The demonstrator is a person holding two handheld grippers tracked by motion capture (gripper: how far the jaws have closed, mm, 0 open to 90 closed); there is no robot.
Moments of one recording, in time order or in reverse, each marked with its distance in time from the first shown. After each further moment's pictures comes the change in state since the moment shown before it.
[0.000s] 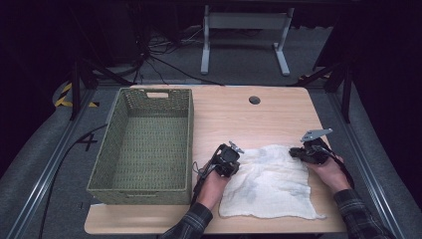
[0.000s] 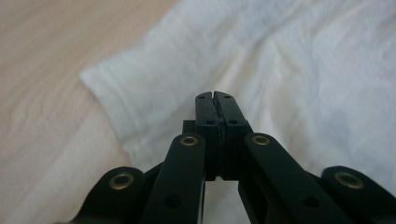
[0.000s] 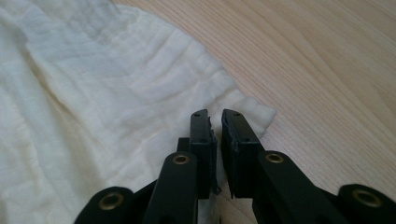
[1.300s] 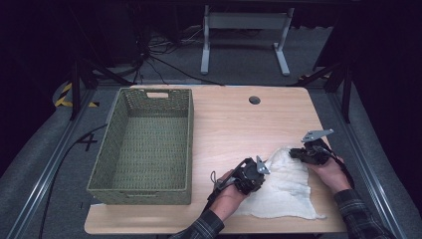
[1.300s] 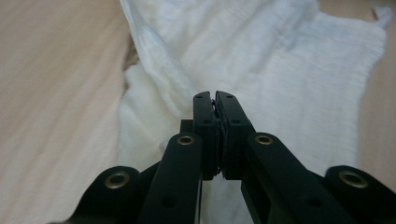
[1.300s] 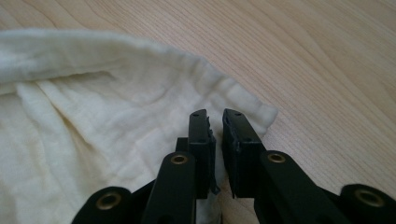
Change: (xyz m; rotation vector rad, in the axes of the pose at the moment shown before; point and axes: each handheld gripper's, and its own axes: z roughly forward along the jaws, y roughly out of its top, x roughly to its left) left arm -0.073 -0.004 -0.011 -0.045 -0.167 0.279; right arm -0.001 -0.003 -0.001 -0.008 0.021 0.012
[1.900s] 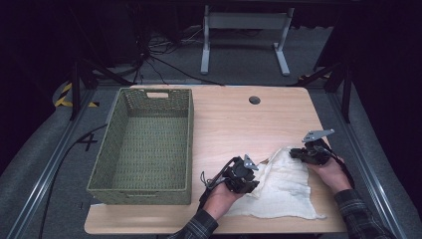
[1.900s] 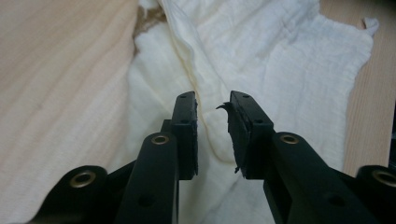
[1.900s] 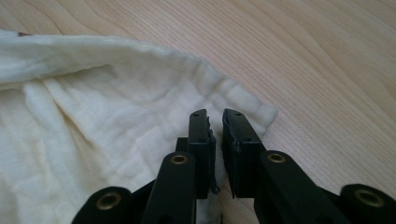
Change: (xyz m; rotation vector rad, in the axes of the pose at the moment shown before) left arm 0.017 -0.022 -0.009 -0.013 -0.049 -0.152; right arm -0.001 -0.001 -0.001 -0.002 0.008 0.005
